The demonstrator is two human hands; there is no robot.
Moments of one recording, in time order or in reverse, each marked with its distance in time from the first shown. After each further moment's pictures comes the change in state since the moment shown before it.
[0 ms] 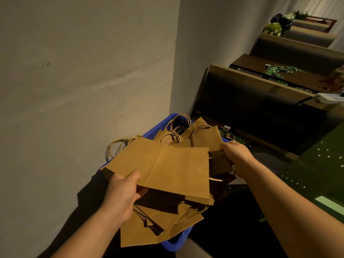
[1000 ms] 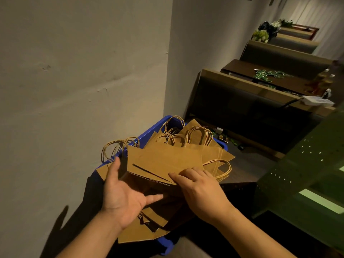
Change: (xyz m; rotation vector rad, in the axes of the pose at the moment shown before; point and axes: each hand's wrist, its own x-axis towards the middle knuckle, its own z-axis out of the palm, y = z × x) left_hand -0.027 -0.001 0.003 -0.533 -0.268 -0.190; right_hand -0.113 0.064 0.037 -0.927 -0.027 -1.283
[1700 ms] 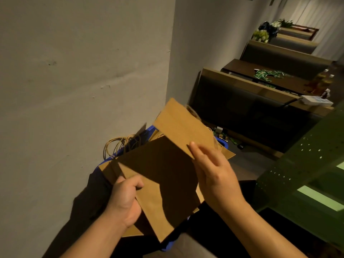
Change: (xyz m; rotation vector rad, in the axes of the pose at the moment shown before) left_hand -0.001 -0.007 -0.006 0.290 0.145 0.095; right_hand 0.001 -0.004 -0.033 0.099 0.477 0.155
